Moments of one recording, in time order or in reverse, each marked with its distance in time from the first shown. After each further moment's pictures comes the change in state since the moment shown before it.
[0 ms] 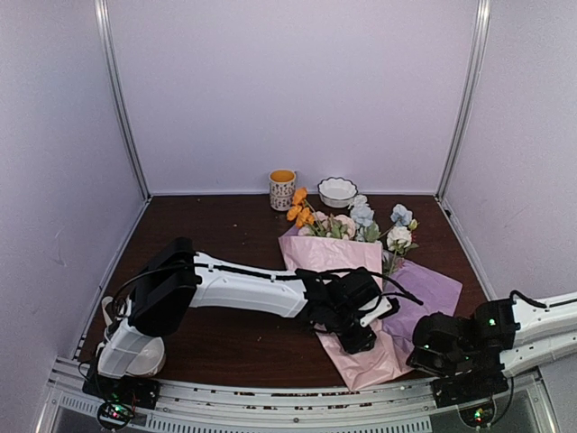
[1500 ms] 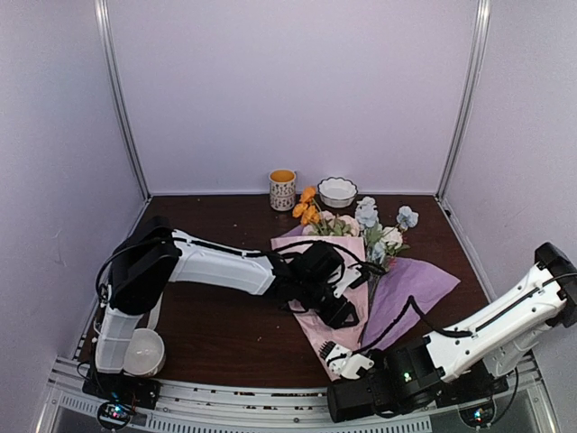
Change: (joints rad) left arm 0.156 -0.123 -0.251 0.260 0.168 -0.107; right arm 0.451 0.724 0.555 -0.028 0.404 -0.856
